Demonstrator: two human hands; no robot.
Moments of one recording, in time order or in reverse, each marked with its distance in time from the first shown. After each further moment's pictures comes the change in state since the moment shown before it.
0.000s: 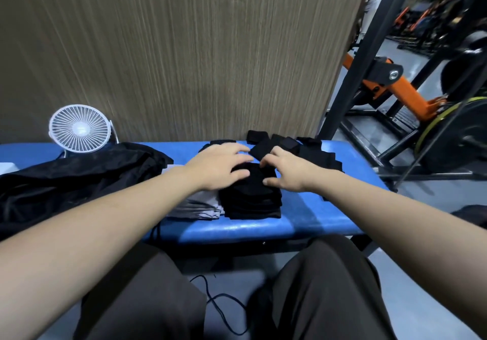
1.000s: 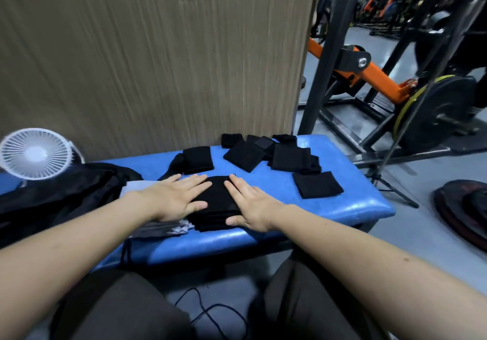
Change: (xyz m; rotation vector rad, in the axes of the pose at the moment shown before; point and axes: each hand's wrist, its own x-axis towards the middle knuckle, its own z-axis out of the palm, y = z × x) left_hand -0.013 -0.015 0.027 0.189 -0.554 -0.059; right_hand -0.018 -0.003 0.078 0.009 -0.079 -0.056
